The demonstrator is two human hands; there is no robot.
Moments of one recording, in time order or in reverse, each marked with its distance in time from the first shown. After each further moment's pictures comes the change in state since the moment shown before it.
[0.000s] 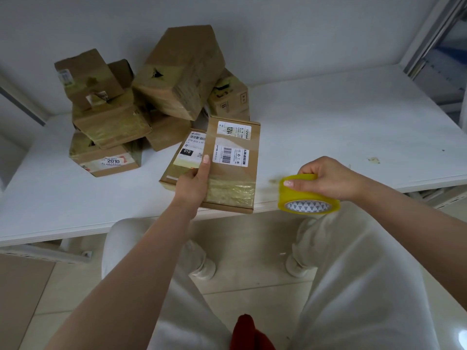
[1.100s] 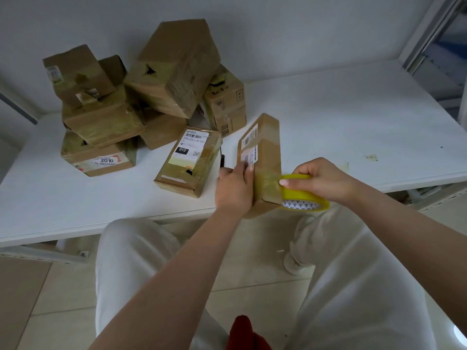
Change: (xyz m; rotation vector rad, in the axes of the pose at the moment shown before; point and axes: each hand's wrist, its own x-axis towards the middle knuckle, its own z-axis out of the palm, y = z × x) left_hand -0.018 0.004 0.077 0.560 -0.071 0.315; right_hand 0.006 0.011 0.010 0.157 0.034 0.032
